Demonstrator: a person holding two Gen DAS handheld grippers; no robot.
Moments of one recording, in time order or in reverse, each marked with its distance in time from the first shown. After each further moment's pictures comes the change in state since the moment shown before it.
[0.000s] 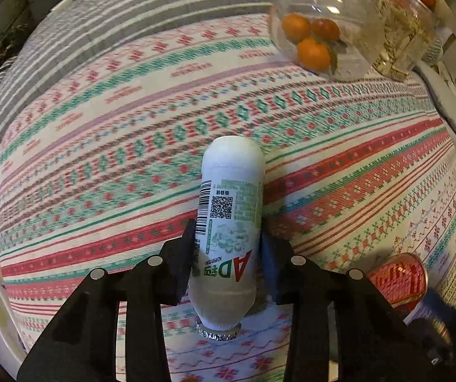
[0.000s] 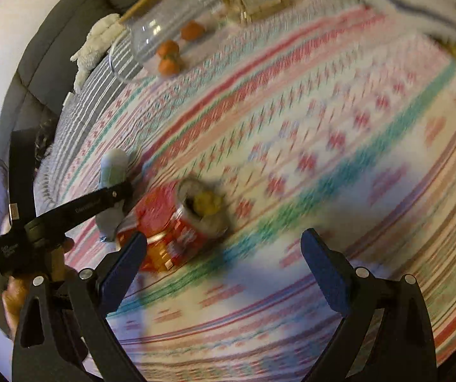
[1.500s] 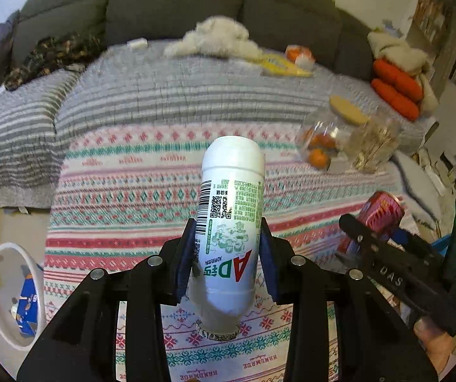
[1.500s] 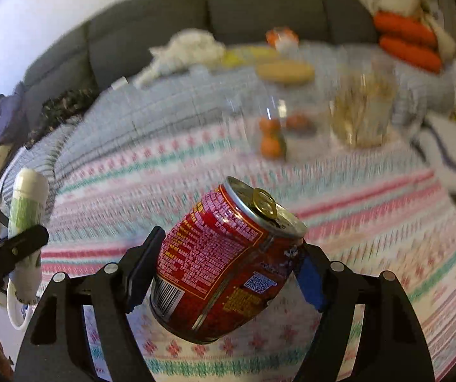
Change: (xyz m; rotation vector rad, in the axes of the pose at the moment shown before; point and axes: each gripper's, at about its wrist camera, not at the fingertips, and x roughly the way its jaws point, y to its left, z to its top) left arm -0.136 0.078 -0.063 -0.208 -0.389 -0.077; right arm -0.009 0.133 0.025 -0.516 -0.314 -0.079
